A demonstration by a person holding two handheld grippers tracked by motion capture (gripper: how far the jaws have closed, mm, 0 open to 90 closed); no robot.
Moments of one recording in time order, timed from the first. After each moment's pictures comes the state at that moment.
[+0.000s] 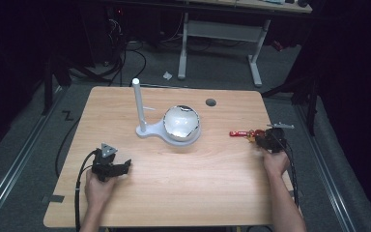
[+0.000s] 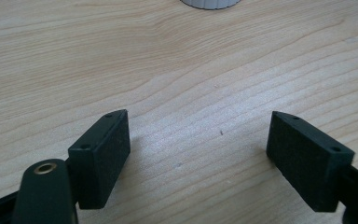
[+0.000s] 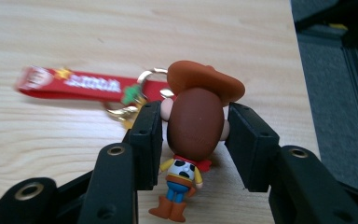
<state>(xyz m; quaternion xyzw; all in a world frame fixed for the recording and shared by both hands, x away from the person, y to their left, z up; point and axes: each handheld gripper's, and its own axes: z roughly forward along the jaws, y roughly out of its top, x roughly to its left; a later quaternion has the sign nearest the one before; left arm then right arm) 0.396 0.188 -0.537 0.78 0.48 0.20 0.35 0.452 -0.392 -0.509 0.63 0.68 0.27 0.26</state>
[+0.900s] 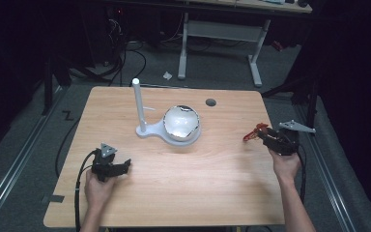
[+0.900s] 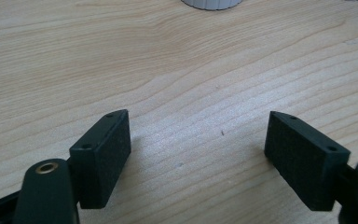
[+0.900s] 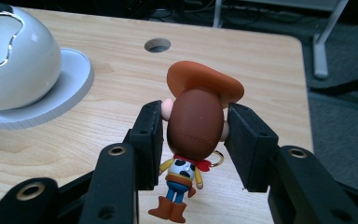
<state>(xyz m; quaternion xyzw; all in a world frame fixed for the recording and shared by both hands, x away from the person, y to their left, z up) 0.396 0.189 -0.537 0.78 0.49 0.21 0.35 0.393 -0.378 -0.433 0.55 0.69 0.39 0.28</state>
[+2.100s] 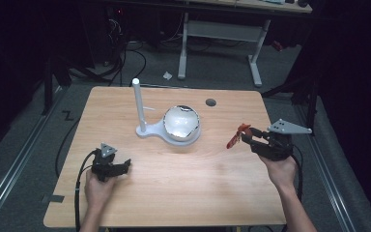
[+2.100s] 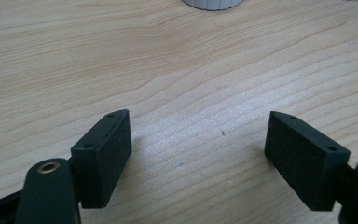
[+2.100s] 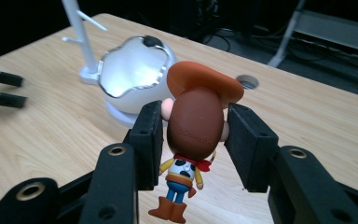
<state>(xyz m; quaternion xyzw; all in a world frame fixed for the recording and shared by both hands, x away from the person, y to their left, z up) 0.396 0.189 -0.537 0.78 0.49 0.21 0.35 0.350 -0.312 -0.372 0.42 0.75 0.44 0.24</state>
